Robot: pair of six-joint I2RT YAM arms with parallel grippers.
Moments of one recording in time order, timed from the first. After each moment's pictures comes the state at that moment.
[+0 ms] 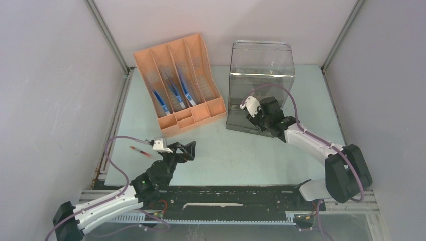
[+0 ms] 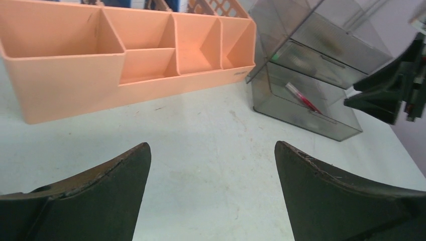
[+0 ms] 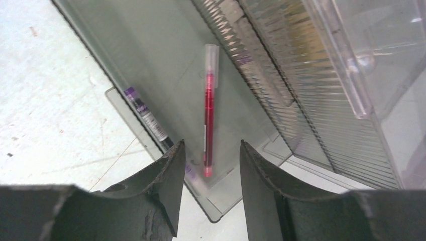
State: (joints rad) left arm -1.00 0.38 0.01 0.30 -0.75 -0.55; right arm 0.48 1.39 0.85 -0.17 0.09 -0.52
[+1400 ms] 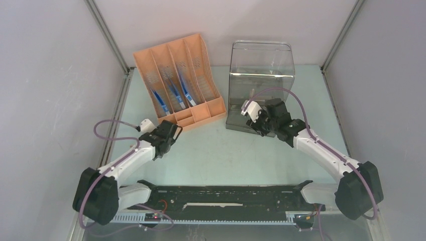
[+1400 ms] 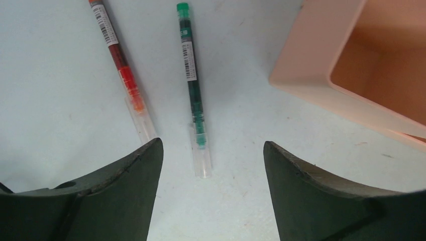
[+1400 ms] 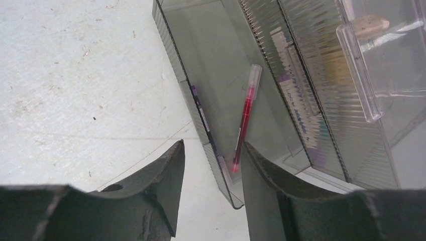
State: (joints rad) left arm -0.41 1.12 0.60 -0.66 -0.64 -1.11; right arm 0.50 1.23 0.86 -0.34 -0.14 -0.57
